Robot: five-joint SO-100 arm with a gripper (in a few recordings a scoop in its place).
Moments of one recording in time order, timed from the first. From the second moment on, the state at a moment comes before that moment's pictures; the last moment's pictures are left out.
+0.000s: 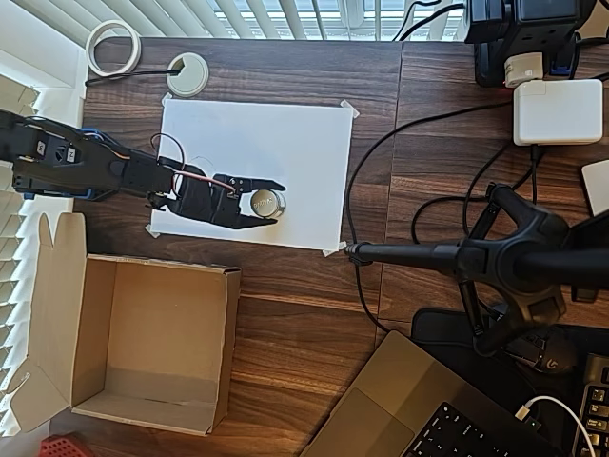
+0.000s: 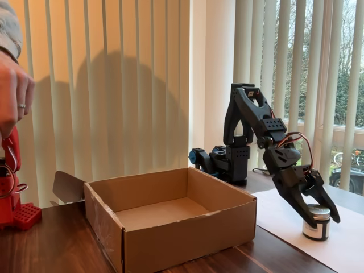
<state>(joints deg) 9.4 85.2 128.1 1.7 -93.2</state>
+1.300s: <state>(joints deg) 8.1 93.3 131.2 -2.5 -88.0</state>
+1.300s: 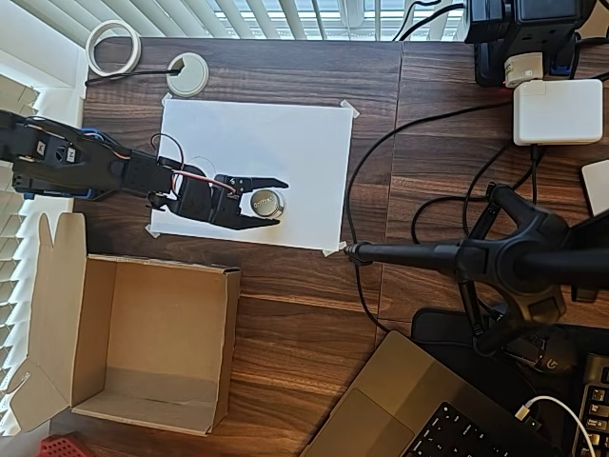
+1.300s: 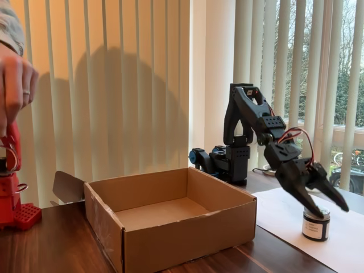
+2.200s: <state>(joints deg) -1.1 162.3 170.7 21.8 -29.0</state>
